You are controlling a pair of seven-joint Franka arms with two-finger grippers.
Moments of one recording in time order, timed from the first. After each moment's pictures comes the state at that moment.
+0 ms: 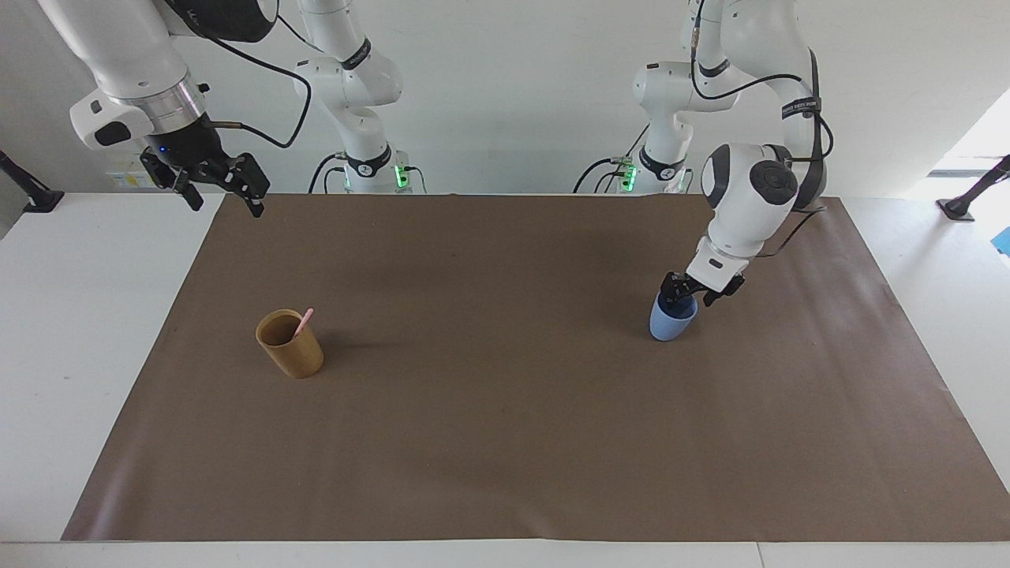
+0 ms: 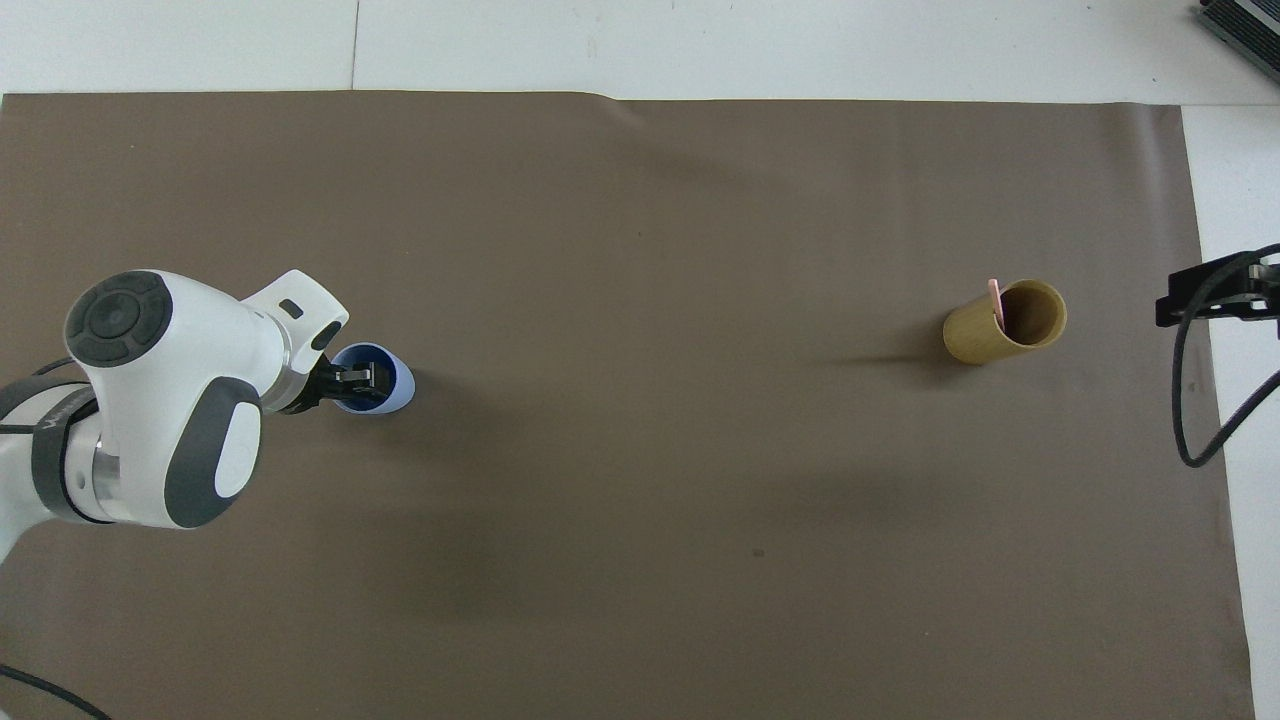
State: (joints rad) left arm -0.17 0.07 -0.05 -2.16 -0.05 2.21 -0.20; right arm 0.01 0.04 -0.08 -1.47 -0.02 1.50 0.06
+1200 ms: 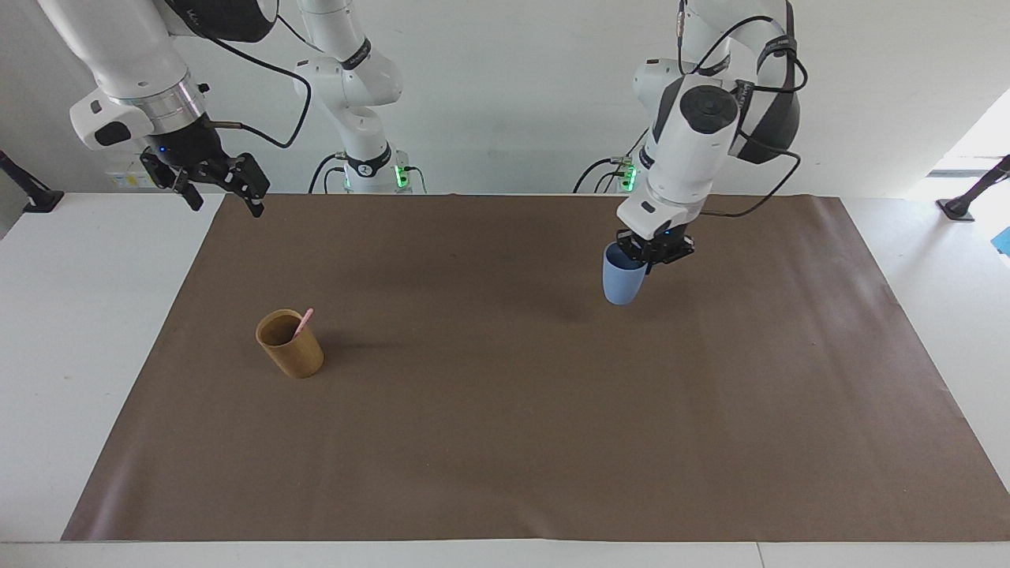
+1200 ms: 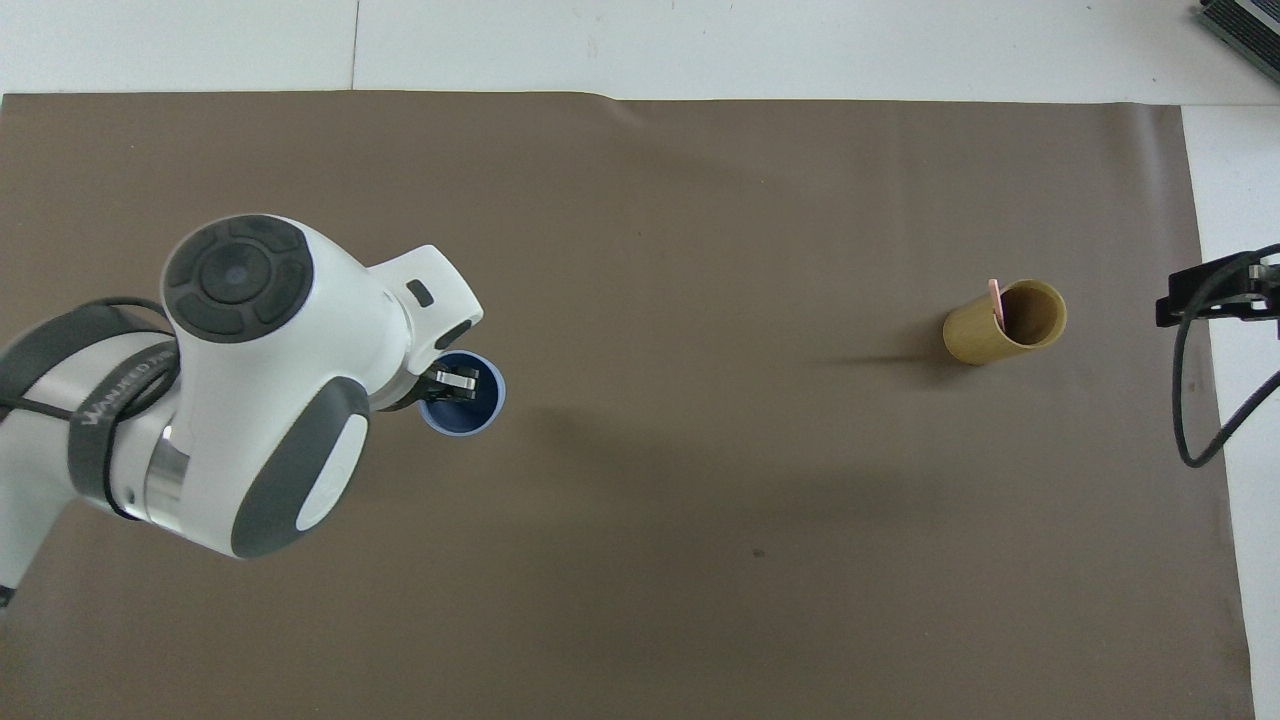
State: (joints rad) left arm -0.43 0.05 -0.07 -1.86 0.01 1.88 -0.28; right arm 0.01 0.04 -0.08 -1.47 -0.02 1.50 0.06
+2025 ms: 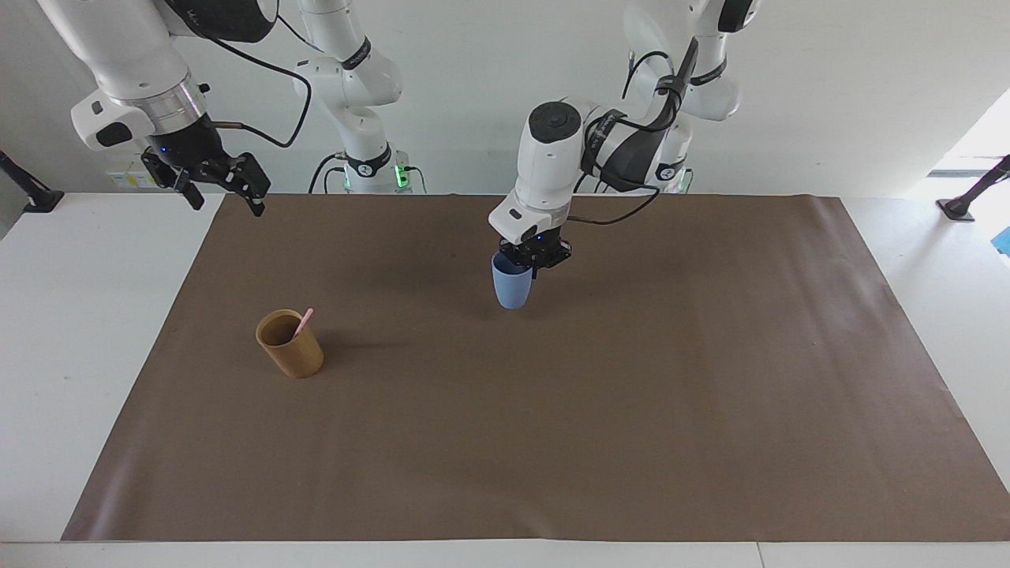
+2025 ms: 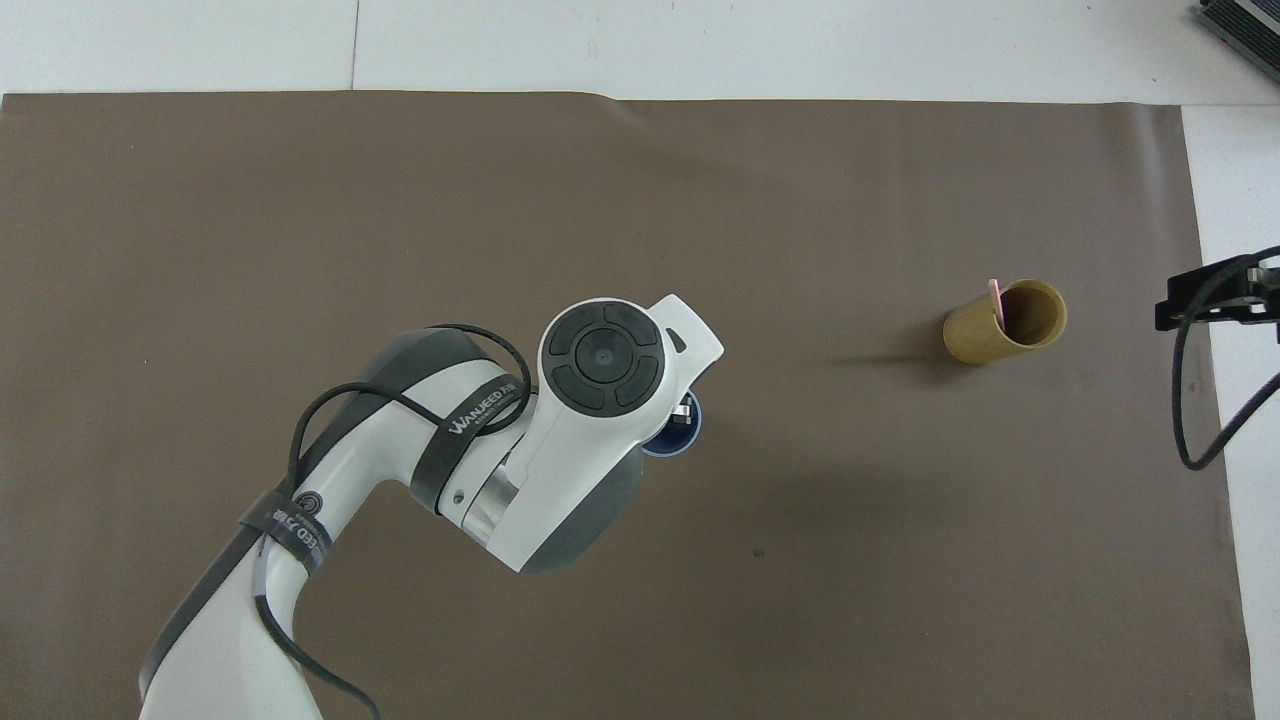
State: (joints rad) left arm -0.67 0.29 -0.08 -1.71 -0.03 2.02 -0.59; right arm 0.01 0.04 -0.08 -1.47 -0.02 1.49 0.06
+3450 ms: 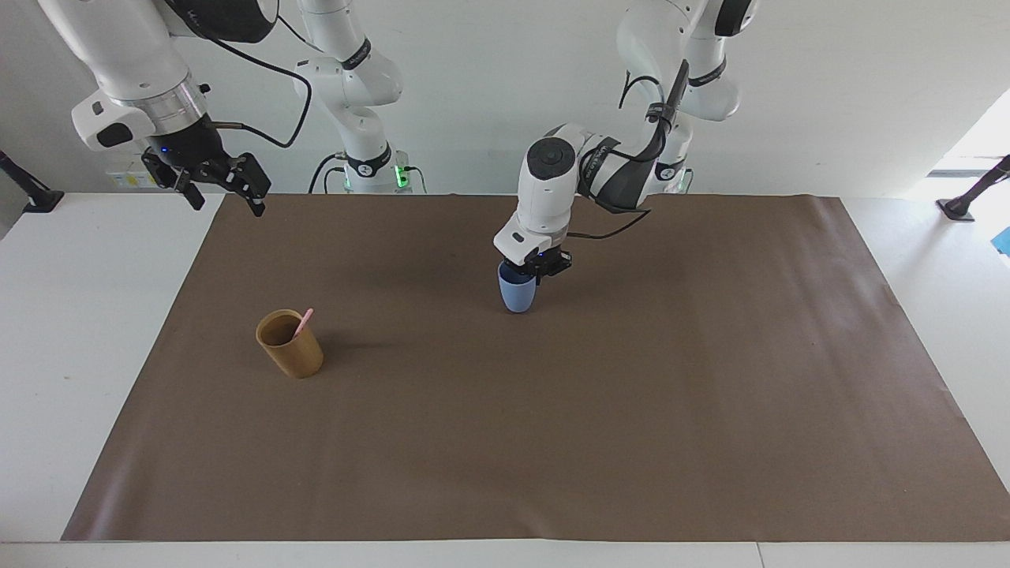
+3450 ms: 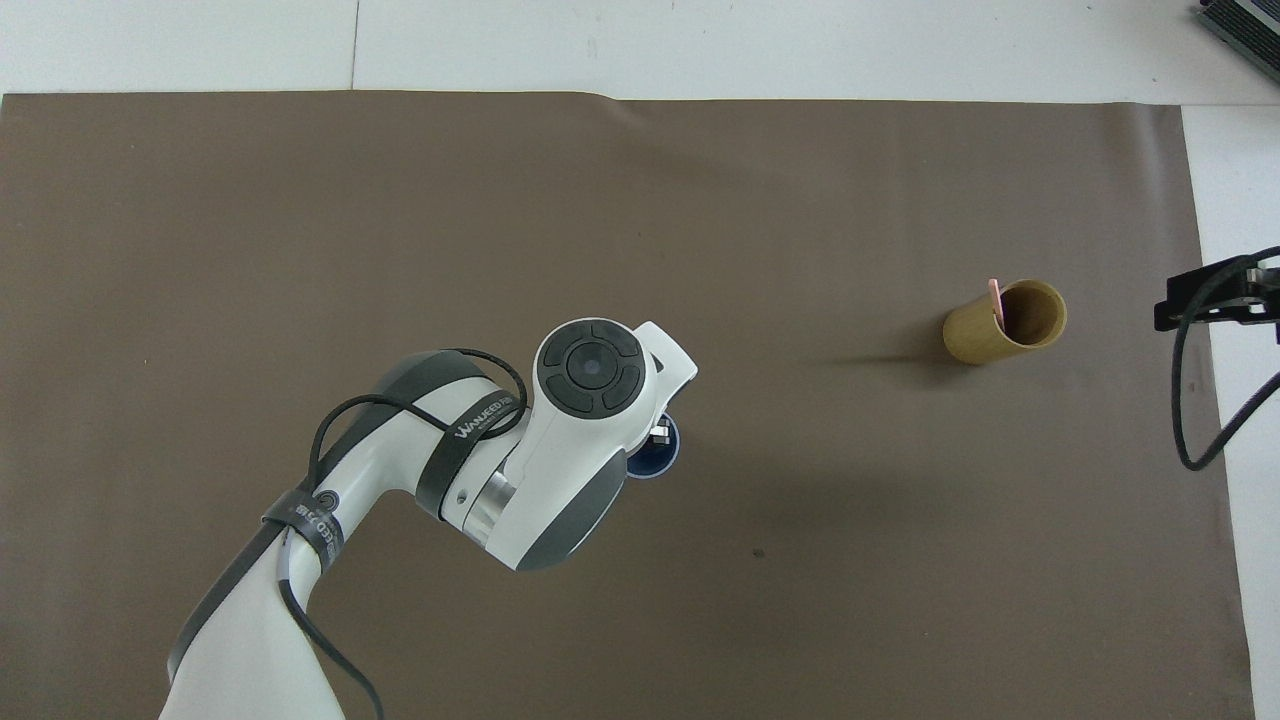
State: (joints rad) left arm -0.66 0.29 -0.06 -1.82 -0.07 2.05 -0.60; right arm 0.01 0.04 -0.08 -1.47 -0.02 1.49 0.06
